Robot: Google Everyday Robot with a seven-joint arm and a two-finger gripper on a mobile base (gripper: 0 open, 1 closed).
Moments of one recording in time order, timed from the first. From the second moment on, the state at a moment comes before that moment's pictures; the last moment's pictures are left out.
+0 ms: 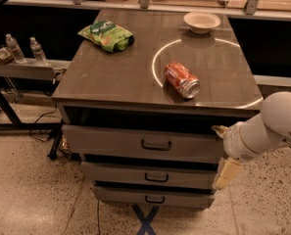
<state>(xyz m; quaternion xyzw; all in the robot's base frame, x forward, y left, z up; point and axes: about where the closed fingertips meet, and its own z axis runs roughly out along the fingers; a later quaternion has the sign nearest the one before) 0.469 -0.215 0.678 -0.64 0.74 0.07 0.21</state>
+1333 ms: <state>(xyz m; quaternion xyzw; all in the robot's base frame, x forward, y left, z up) 0.470 -0.212 0.677 -0.64 0.74 0.08 0.20</state>
